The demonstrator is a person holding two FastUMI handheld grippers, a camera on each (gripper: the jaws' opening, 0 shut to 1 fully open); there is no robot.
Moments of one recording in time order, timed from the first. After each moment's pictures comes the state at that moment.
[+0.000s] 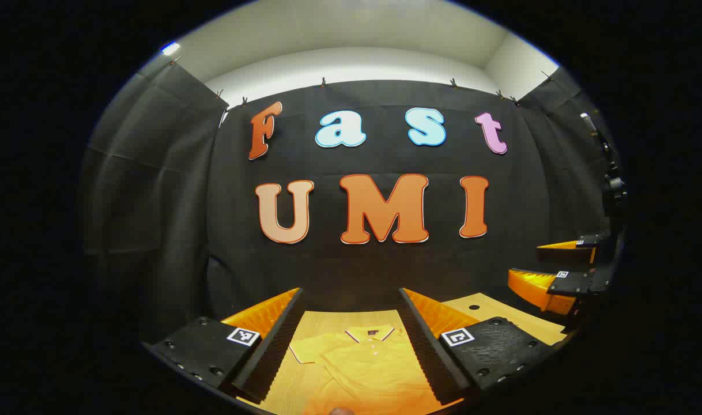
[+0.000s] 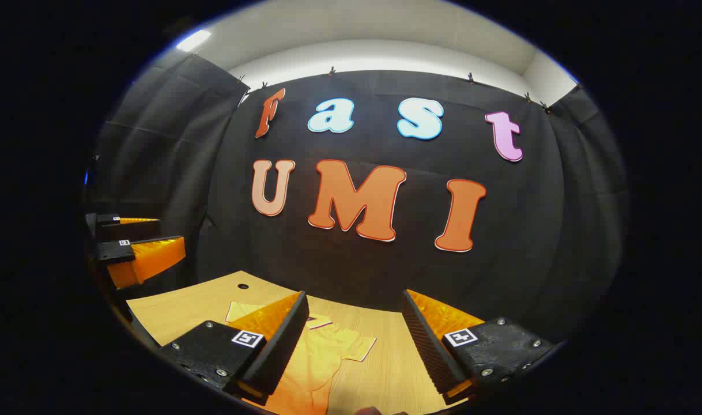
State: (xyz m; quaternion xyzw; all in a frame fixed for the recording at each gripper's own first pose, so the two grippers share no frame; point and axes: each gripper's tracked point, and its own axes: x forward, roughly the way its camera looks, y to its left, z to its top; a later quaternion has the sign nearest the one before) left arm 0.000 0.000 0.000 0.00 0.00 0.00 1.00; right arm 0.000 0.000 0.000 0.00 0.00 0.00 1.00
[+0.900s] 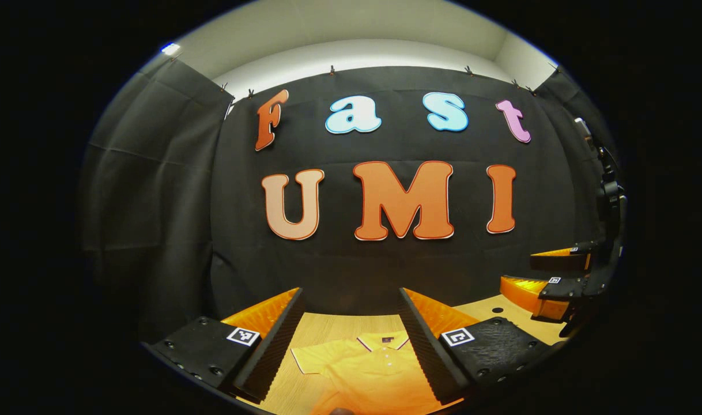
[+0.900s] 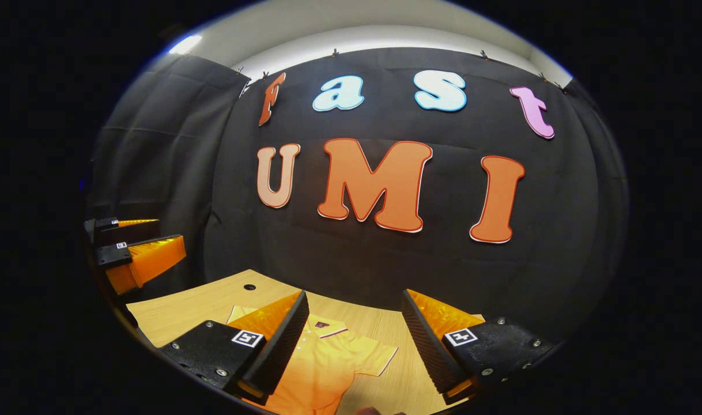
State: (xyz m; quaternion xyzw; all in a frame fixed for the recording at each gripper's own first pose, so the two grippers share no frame) left arm 0.094 0.017 -0.027 0.01 0.01 0.04 1.00; right arm 0.098 0.010 -0.027 0.02 0.03 0.05 1.00
